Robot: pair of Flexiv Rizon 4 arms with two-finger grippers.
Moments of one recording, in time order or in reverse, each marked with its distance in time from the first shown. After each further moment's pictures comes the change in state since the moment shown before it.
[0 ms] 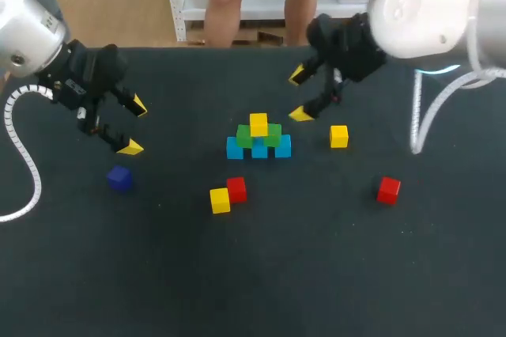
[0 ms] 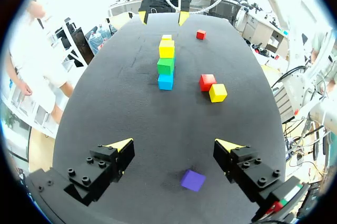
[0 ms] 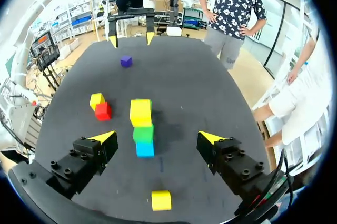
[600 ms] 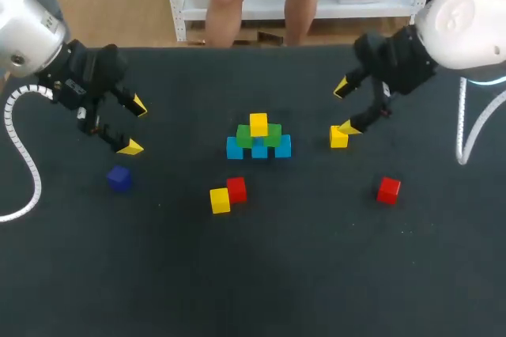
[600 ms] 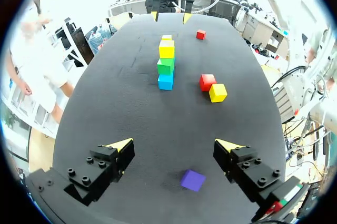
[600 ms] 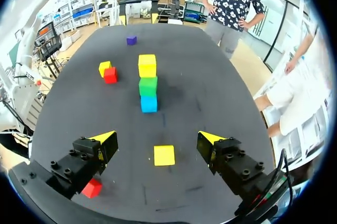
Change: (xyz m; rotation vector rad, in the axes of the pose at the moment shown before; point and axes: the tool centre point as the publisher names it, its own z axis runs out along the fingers) left arm 0.000 0.000 0.000 0.000 0.000 0.000; right arm 0.077 0.004 -0.028 -0.002 0.048 -0.008
